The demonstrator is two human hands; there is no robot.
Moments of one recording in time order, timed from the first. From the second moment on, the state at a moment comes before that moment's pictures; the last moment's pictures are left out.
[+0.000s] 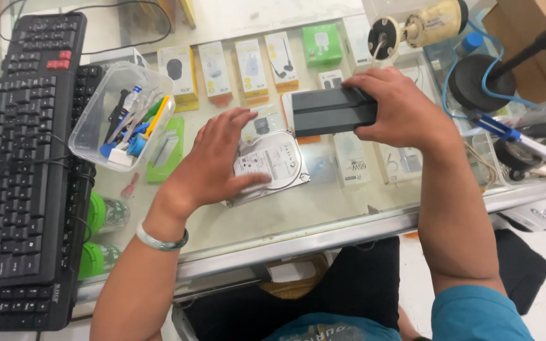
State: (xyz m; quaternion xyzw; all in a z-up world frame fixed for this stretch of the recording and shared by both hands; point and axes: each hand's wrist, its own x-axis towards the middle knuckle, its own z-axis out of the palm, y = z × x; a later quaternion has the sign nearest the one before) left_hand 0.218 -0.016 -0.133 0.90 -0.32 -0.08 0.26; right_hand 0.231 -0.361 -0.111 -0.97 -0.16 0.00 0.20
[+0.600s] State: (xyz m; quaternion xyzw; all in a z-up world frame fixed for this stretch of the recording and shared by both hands) left_hand 0.211 -0.021 -0.159 0.92 -0.35 -0.08 0.17; right_hand 0.234 -0.303 -0.136 -0.90 -0.19 -0.24 0.31
